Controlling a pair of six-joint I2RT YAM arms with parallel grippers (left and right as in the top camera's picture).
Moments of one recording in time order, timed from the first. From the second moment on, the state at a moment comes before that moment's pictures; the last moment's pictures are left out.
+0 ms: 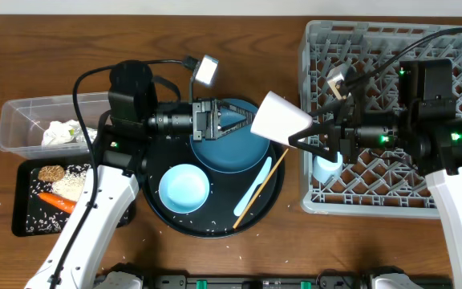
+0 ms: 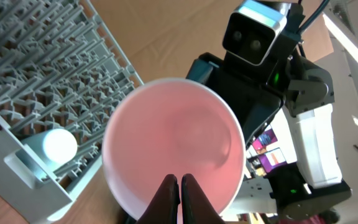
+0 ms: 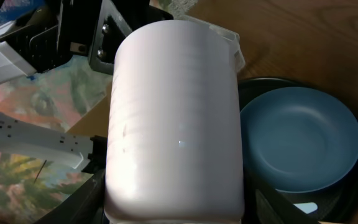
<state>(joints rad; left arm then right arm) -0.25 1.29 1.04 0.05 1.29 -0.83 0.12 1.30 1.41 -1.06 -1.08 -0.25</state>
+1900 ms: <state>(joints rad) -0.15 1.29 1.04 -0.86 0.77 -0.38 -0.31 1.35 1.41 -1.35 -0.01 0.21</state>
